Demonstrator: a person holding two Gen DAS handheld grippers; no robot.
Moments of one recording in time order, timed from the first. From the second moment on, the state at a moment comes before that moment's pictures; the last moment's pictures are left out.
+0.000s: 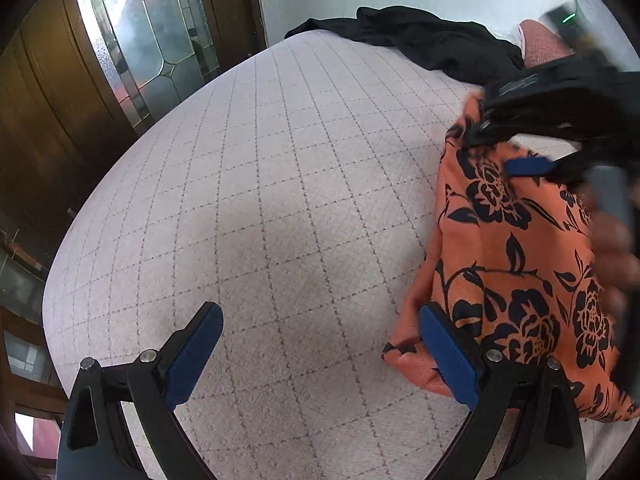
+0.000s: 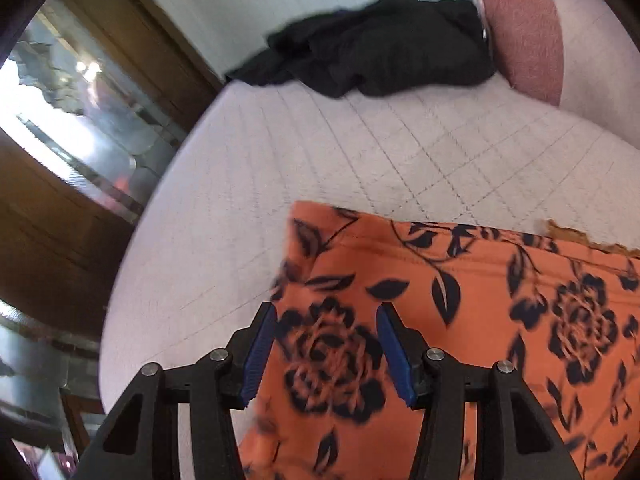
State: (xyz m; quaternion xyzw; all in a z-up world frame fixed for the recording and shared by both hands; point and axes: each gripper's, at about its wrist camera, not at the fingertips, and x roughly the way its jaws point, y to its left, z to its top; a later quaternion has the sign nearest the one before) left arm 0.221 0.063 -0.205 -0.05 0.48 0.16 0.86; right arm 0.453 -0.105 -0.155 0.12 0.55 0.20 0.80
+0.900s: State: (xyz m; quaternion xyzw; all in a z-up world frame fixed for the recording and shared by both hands) left arm 0.201 0.036 -0.167 0.00 0.37 0.17 0.91; right arm 0.248 -0.316 -0.127 0.21 0.42 0.12 0.88
